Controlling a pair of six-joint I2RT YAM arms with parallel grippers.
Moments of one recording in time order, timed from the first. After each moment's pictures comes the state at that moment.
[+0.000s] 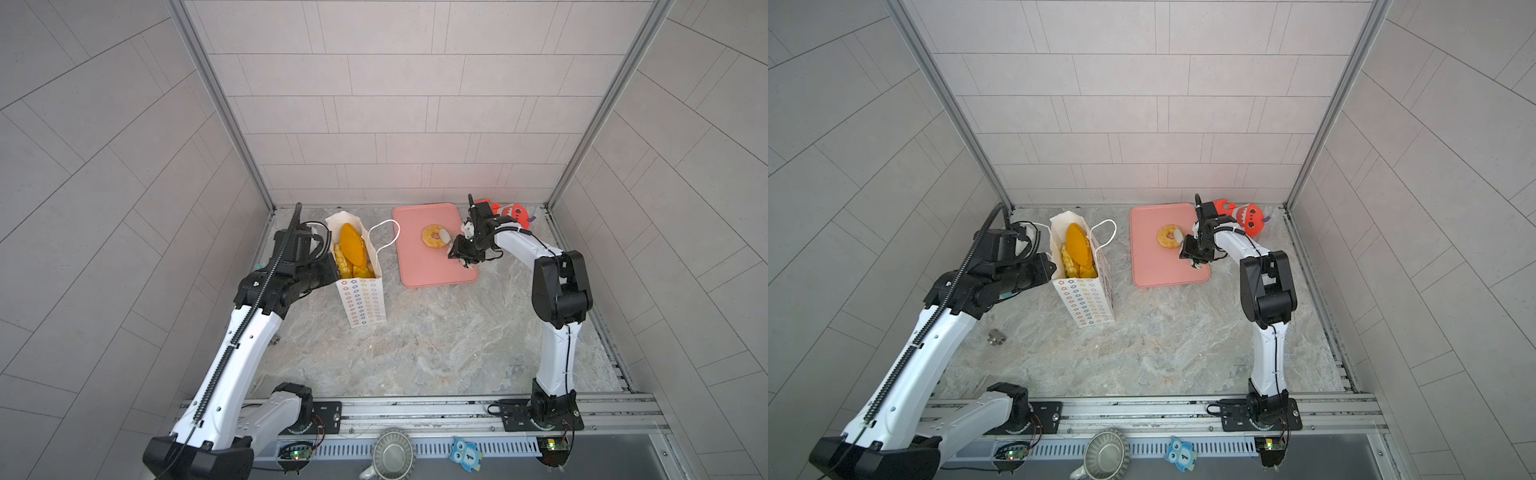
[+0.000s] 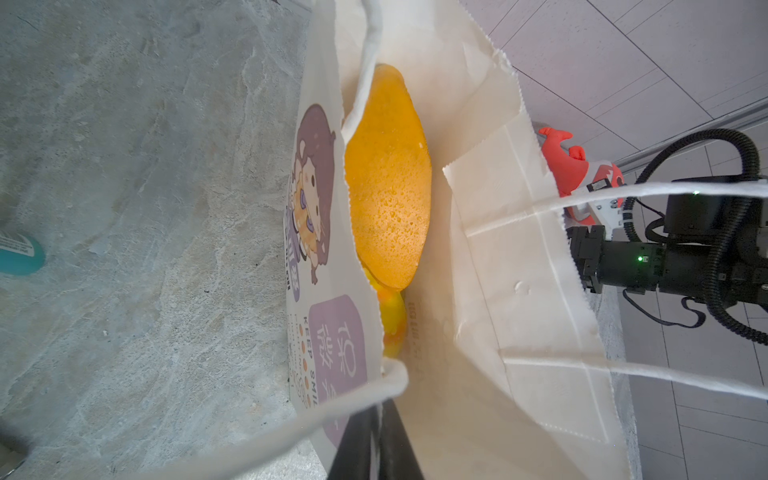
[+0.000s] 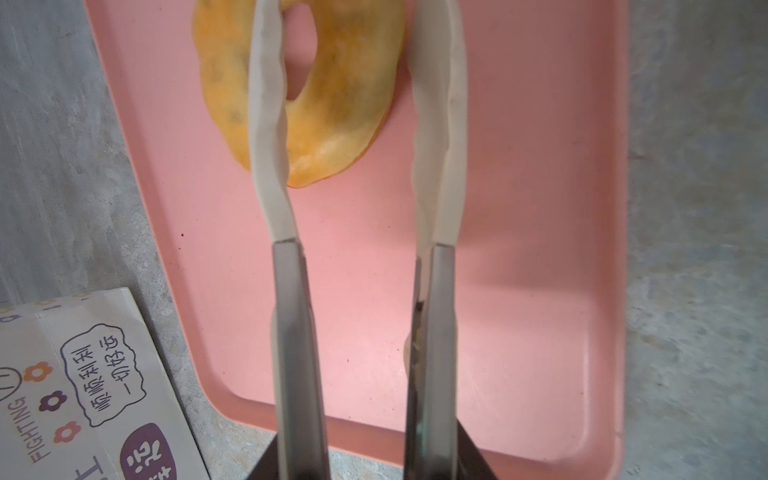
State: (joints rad) left arm -0.20 1.04 1.19 -0.91 0.15 -0.50; right arm 0.18 2.06 1.64 -0.78 -0.33 0.43
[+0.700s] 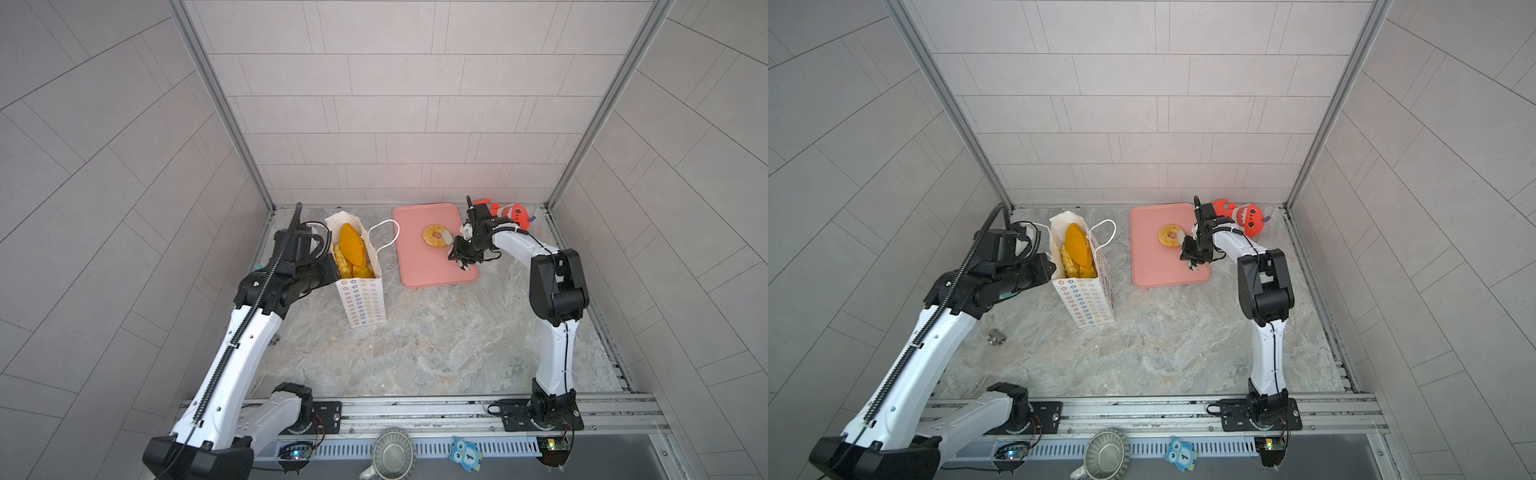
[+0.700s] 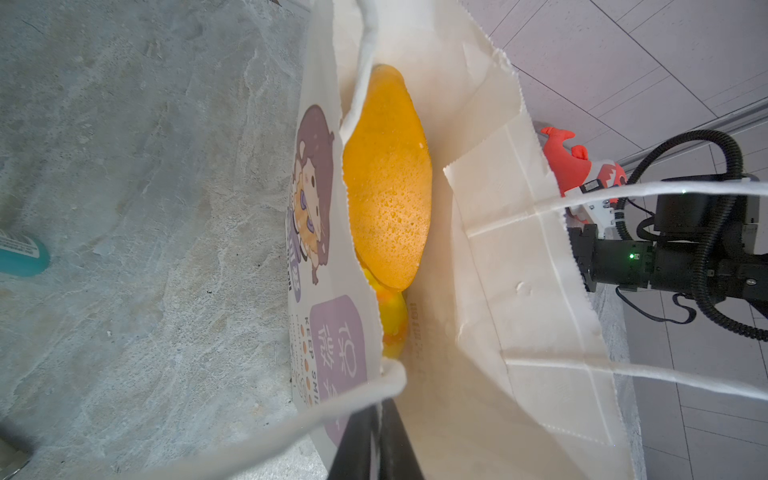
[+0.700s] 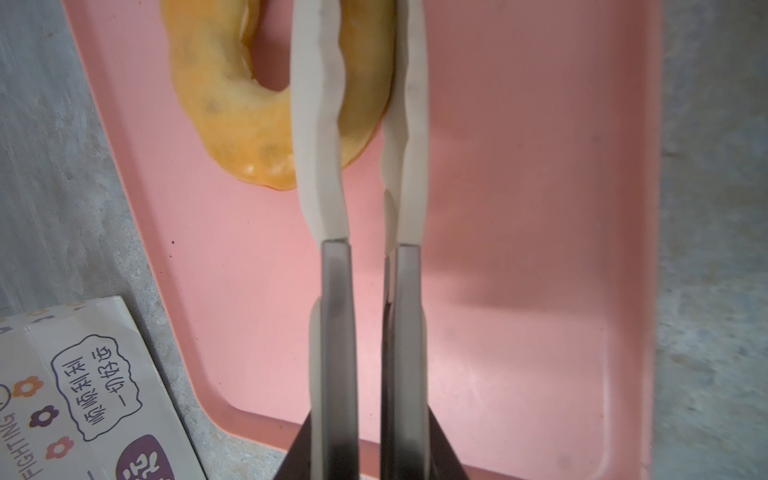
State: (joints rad) left arm -0.20 1.04 1.19 -0.91 0.15 -0.50; right arm 0.18 2.08 1.65 -0.76 -0.33 0.44
